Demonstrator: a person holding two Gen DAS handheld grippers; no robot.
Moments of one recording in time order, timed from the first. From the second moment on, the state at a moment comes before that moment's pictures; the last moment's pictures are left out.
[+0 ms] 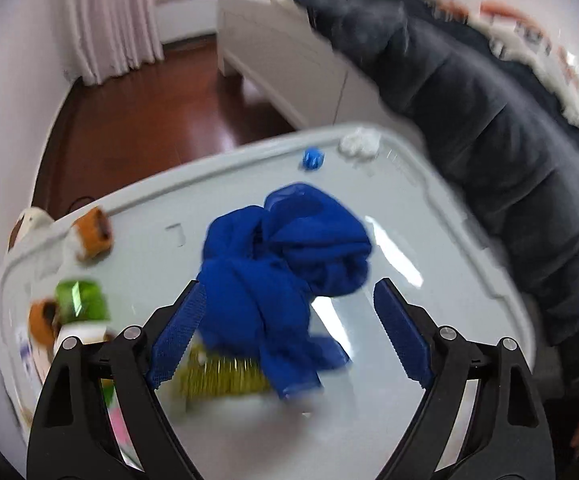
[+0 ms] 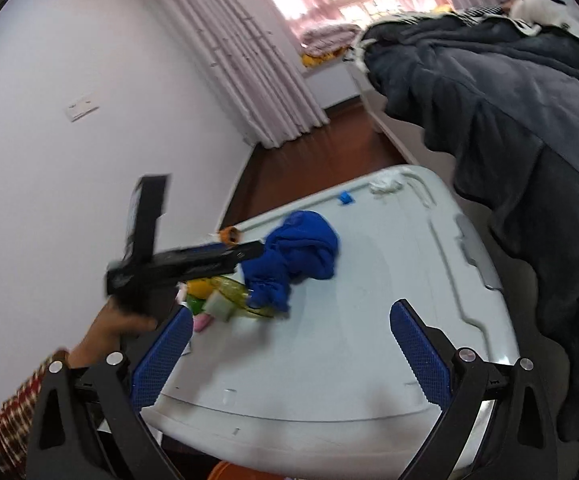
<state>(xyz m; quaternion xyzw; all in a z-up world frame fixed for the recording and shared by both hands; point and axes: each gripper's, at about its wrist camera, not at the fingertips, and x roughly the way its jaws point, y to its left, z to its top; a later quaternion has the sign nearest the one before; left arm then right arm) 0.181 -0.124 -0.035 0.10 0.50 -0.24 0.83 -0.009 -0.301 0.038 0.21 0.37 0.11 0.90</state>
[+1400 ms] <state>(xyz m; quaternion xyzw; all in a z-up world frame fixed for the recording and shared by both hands) 0.053 0.069 -0.001 -0.07 0.41 -0.12 0.90 0.156 -0.083 -0.097 -0.18 0.45 0.25 0.84</state>
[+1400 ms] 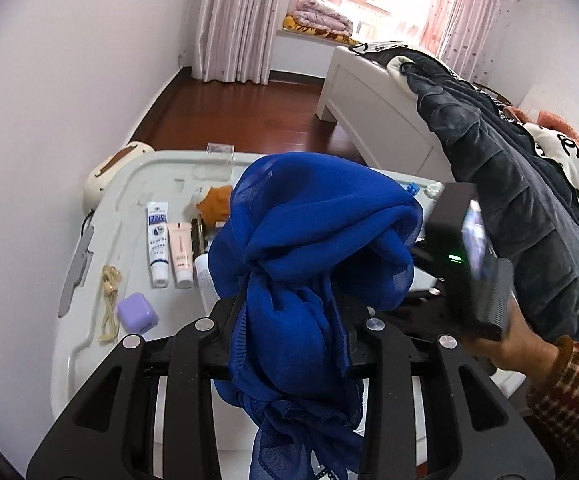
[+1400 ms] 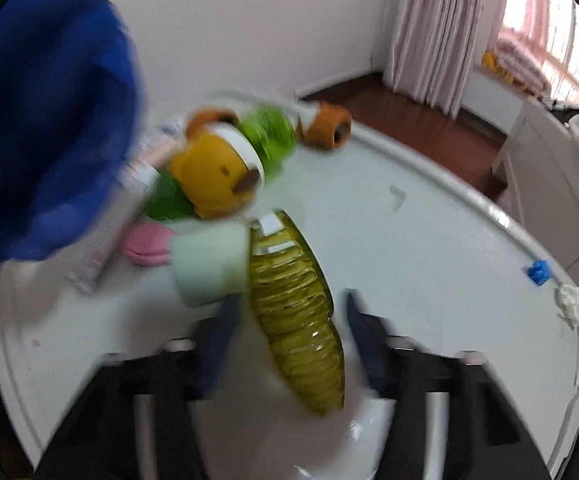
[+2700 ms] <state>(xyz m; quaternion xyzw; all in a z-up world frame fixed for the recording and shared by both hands) -0.152 0.013 -0.082 -0.01 0.57 -0.23 0.79 -0.140 -0.154 -0.107 -0.06 0.57 0.22 0.79</state>
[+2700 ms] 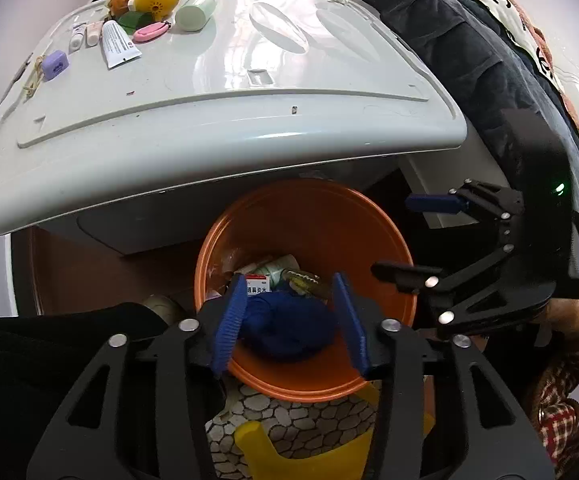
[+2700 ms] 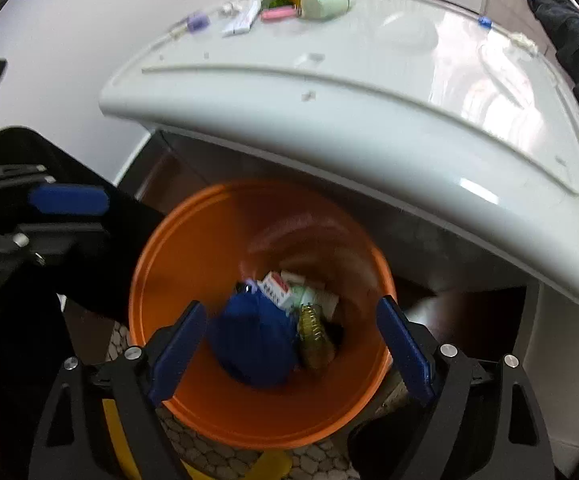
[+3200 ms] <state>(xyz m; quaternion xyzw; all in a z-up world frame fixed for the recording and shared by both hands) -0.058 0.046 -0.009 -0.04 0.44 -0.17 0.88 -0.016 -0.156 0.035 0.00 0.39 0.21 0.90</state>
